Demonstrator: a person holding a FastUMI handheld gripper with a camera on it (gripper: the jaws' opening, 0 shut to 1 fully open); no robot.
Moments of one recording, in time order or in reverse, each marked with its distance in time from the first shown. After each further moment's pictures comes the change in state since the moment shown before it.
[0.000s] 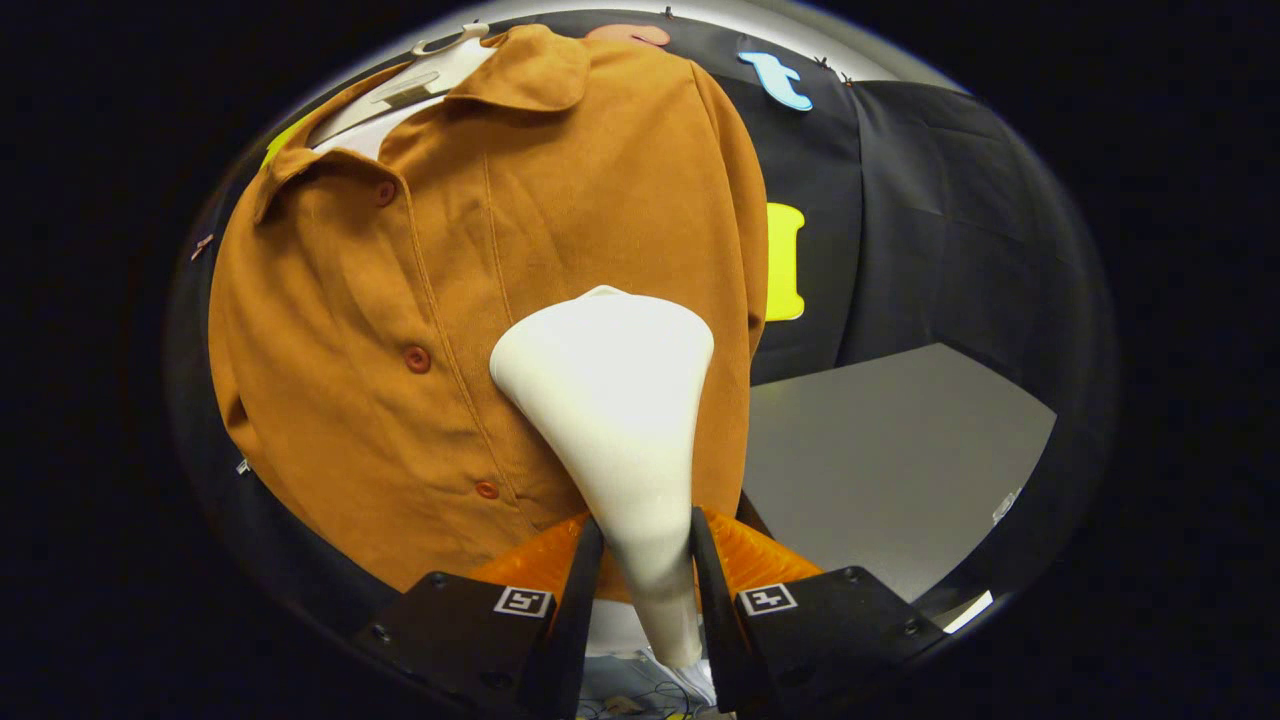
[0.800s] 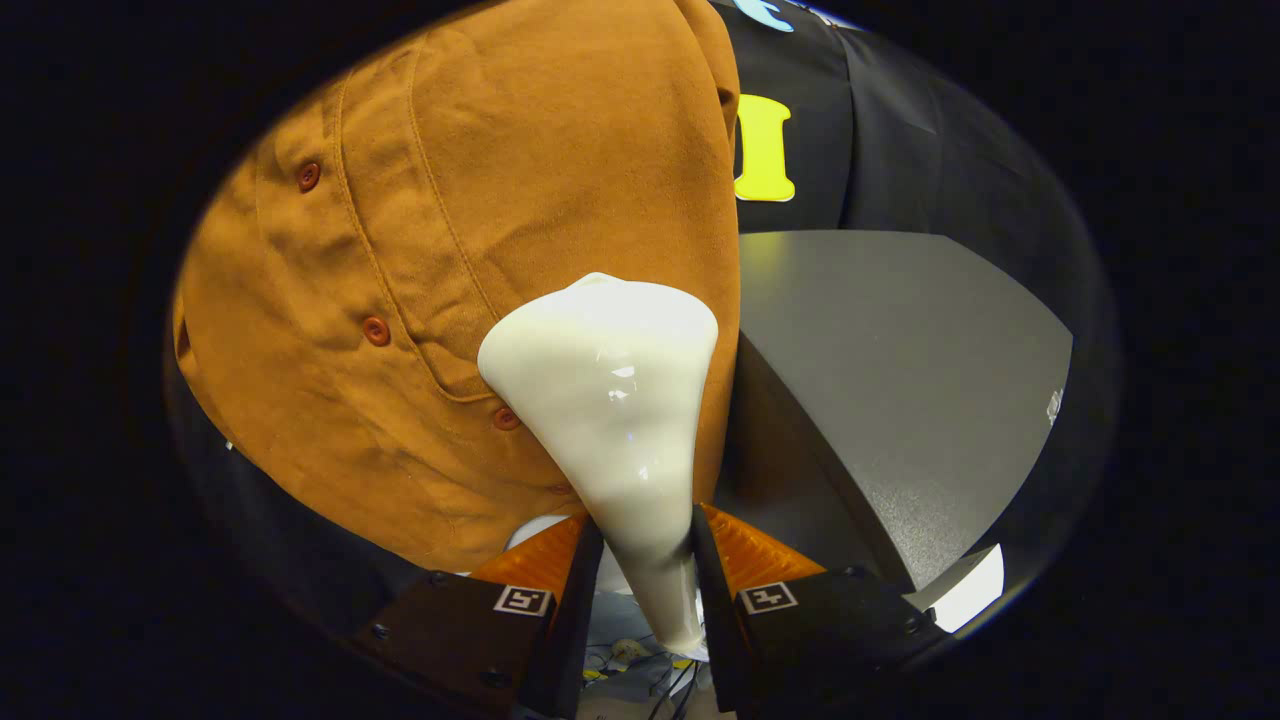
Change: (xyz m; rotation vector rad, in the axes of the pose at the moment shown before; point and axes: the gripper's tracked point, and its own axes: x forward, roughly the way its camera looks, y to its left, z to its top) arm 0.025 -0.025 -0.109 0.045 0.286 -0.043
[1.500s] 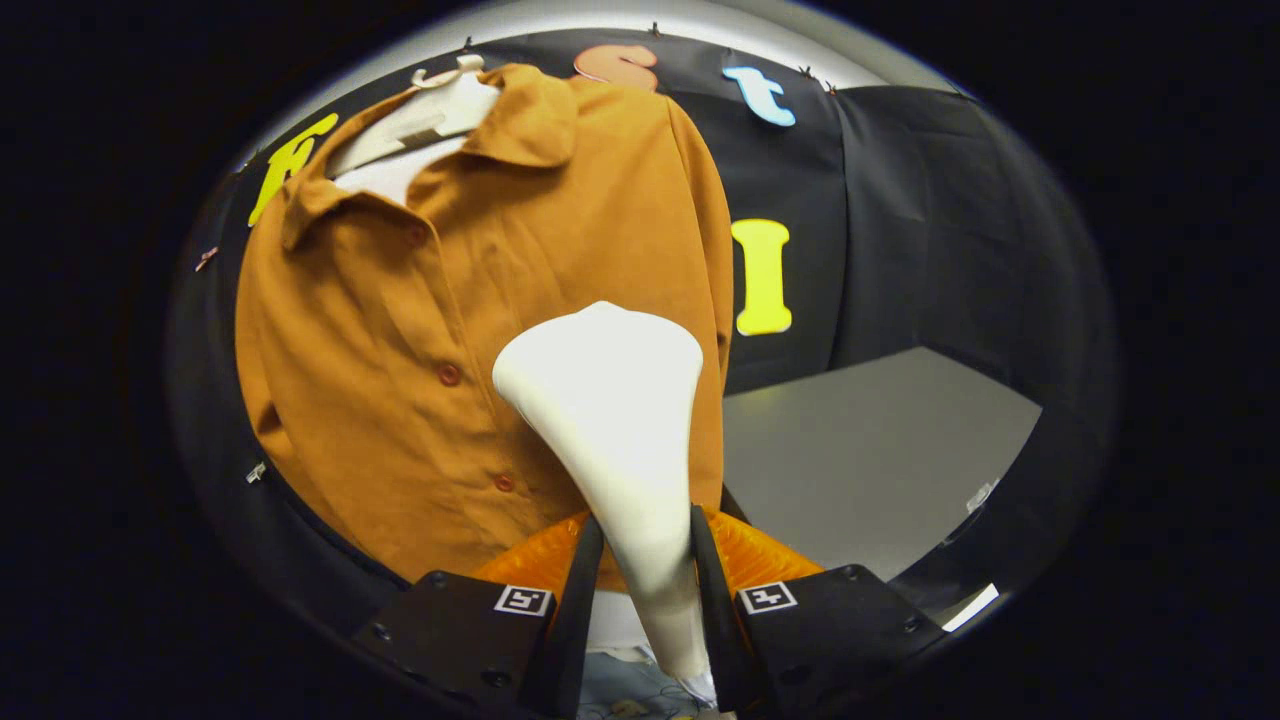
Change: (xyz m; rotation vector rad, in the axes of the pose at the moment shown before) arm -0.115 0.028 0.115 -0.032 -0.439 0.071
